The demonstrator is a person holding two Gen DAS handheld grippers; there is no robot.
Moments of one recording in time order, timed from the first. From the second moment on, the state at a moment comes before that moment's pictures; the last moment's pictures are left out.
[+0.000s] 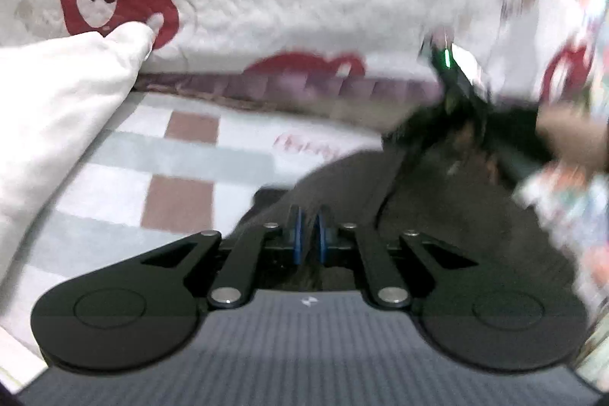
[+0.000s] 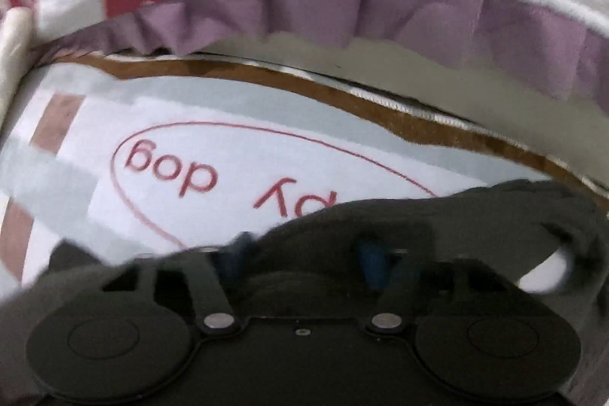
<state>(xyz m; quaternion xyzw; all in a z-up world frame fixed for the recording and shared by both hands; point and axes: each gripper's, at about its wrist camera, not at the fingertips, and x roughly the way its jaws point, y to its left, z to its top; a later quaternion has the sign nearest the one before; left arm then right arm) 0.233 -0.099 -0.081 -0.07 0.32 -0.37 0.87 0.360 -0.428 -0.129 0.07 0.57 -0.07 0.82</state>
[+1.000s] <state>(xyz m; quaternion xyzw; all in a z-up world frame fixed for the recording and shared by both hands) 0.239 -0.112 -0.111 -0.05 0.38 -0.37 0.85 0.083 -0.398 -0.141 0.22 0.41 -0.16 0.87</state>
